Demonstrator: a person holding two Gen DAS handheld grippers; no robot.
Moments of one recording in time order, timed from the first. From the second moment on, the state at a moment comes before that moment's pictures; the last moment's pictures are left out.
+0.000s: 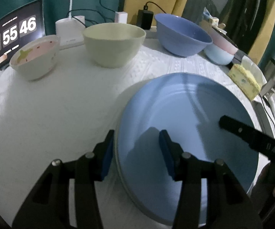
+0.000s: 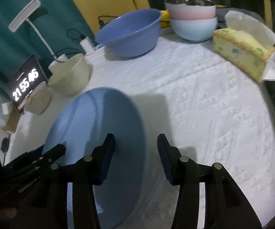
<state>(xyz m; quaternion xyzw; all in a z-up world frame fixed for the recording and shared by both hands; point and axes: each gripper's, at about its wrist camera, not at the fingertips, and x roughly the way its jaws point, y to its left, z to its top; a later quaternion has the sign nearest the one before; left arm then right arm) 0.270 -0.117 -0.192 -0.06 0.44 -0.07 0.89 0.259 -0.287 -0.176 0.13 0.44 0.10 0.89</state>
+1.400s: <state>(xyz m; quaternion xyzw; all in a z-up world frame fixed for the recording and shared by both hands) 0.241 -0.018 -0.183 -0.10 0.41 -0.05 0.90 0.249 -0.184 -0.154 0.06 0.42 0.12 0.90</state>
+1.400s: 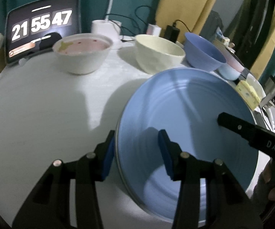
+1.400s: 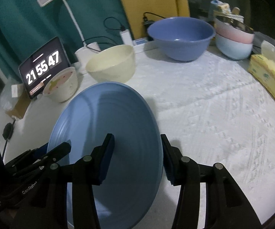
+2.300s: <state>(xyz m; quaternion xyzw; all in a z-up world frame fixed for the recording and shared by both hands) 0.229 0.076 -0.194 -0.14 0.42 0.01 0.90 0.269 -0.085 -0.160 0.02 0.44 0.18 0.88</state>
